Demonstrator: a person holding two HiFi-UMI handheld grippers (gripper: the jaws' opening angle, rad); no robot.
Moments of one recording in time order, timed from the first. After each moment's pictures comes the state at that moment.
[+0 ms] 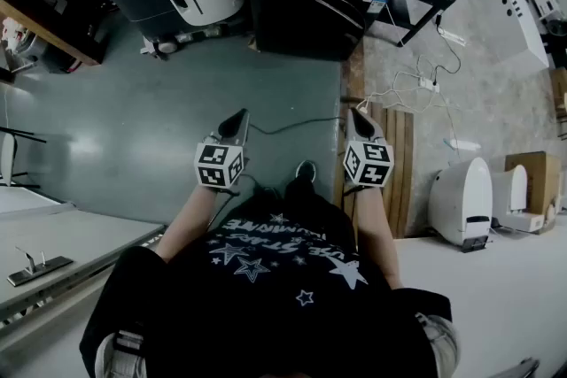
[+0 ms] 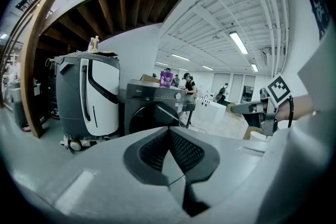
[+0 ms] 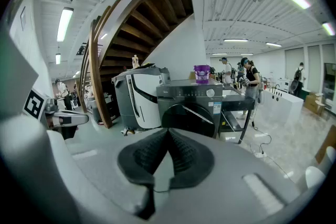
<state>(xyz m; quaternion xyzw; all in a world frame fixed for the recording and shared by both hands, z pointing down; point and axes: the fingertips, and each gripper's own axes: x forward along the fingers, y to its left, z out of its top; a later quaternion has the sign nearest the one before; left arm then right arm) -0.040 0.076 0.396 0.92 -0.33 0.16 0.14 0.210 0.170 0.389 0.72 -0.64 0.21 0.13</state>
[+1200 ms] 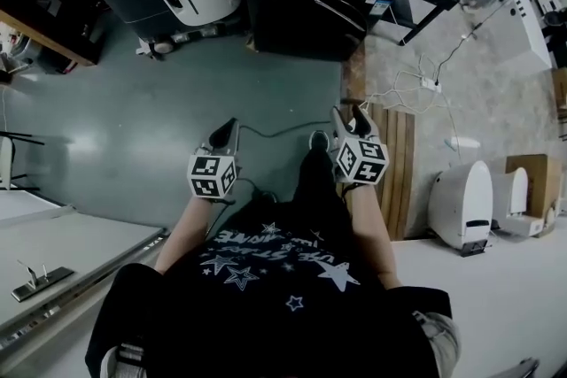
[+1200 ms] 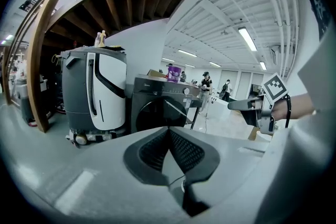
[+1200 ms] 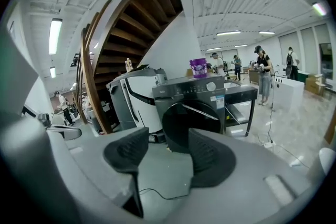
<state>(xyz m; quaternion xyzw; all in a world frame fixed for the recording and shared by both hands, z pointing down) -0.049 0.038 0.425 0.90 -0.36 0.18 0.15 0.223 0.111 0.420 0.73 -0.64 0.24 0.07</state>
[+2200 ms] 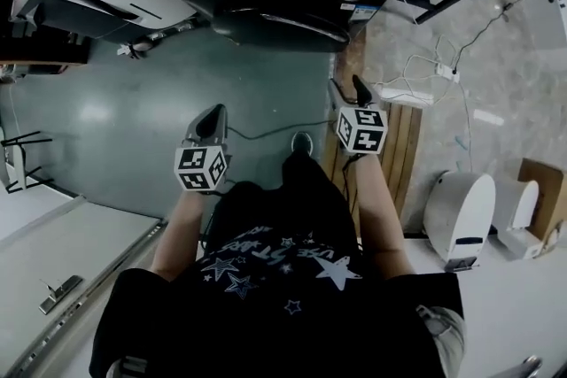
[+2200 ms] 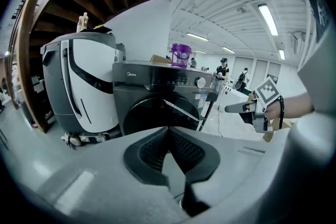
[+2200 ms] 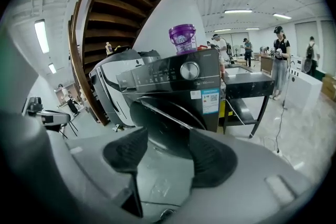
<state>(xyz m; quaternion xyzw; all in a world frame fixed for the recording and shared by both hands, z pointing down) 0.186 -0.123 0.474 0.87 -0.40 0.25 0.17 0.482 -0.082 0.523 0.67 -0.66 0.30 0.13</state>
